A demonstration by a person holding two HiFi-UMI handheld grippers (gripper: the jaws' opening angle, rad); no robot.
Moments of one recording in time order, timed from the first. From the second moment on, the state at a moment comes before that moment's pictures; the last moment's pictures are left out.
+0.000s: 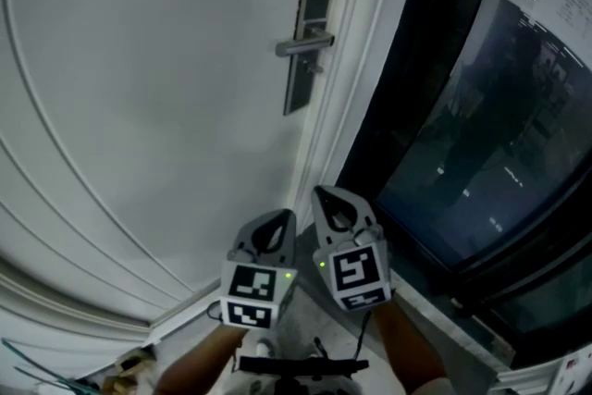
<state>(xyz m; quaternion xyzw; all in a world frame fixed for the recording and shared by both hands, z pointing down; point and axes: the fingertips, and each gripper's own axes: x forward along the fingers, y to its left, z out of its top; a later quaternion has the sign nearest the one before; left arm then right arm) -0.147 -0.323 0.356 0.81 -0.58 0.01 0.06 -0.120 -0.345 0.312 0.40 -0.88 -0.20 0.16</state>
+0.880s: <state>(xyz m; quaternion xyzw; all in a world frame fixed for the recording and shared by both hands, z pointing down) -0.073 -0.280 0.363 0.79 -0.61 0.02 0.03 -0.043 -0.285 0.353 0.38 -0.92 -0.02 0.05</state>
